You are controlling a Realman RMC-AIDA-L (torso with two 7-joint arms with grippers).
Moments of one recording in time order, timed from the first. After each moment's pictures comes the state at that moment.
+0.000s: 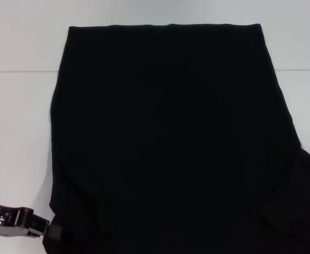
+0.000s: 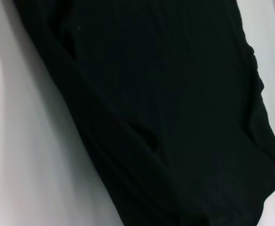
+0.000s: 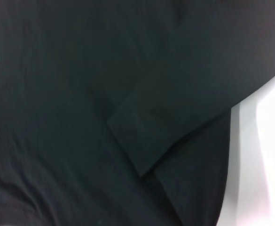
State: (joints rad) left arm -0.58 -2.01 0.39 0.81 2.67 1.93 -2.31; right arm 0.46 1.95 -0.69 -0.91 -2.60 -1.81 2.50
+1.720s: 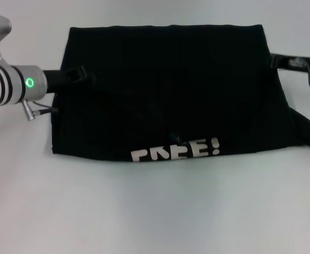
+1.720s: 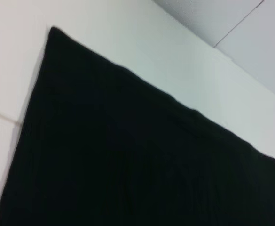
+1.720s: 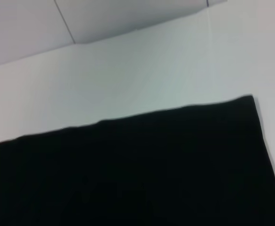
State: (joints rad) left arm -0.88 -2.06 0.47 0.52 2.38 0.84 -2.44; right arm 0.92 2.04 -0.60 -0.46 -2.37 -0.56 2.22
